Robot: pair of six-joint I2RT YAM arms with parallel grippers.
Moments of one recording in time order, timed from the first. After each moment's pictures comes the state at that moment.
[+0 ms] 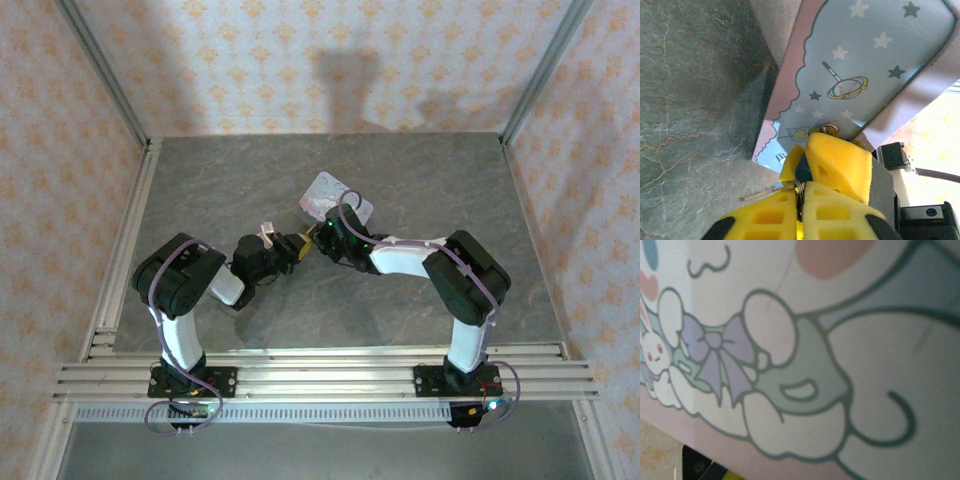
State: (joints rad) left arm -0.44 1.85 0.45 1.15 0.34 -1.56; right arm 0.73 1.83 0.99 0.20 -0.07 1.40
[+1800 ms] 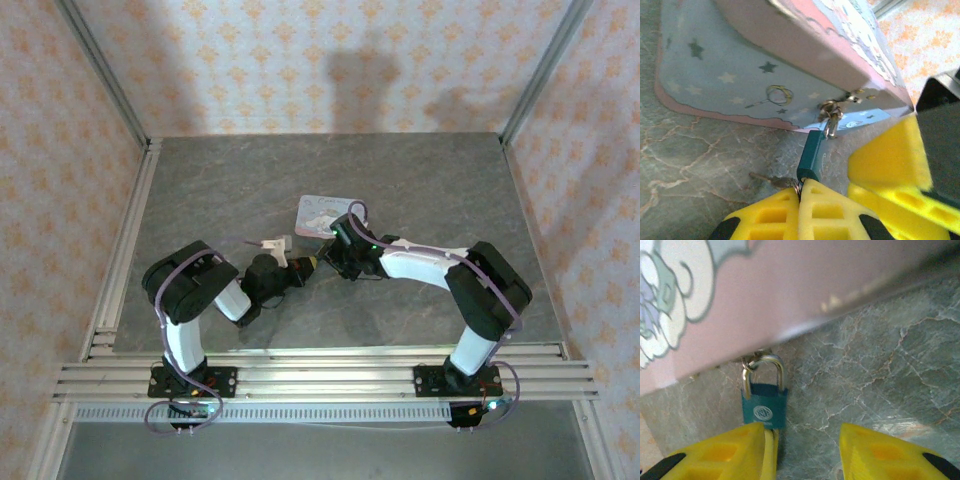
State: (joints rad) left arm -0.61 1.85 0.37 1.13 0.12 -0.83; right arm 0.74 1.69 0.95 -0.19 -0.08 1.34
